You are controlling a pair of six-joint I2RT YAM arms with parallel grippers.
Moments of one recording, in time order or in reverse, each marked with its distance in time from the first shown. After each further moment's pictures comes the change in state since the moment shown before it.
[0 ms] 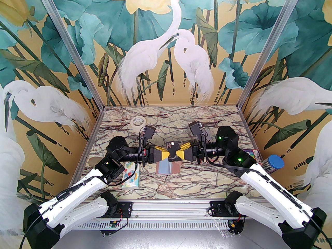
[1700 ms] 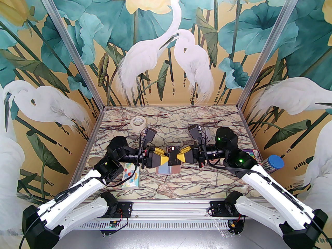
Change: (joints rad) left arm 0.012 -0.044 0.007 -0.170 -0.034 0.063; right arm 0.002 -0.011 0.000 -0.084 0.015 -0.048
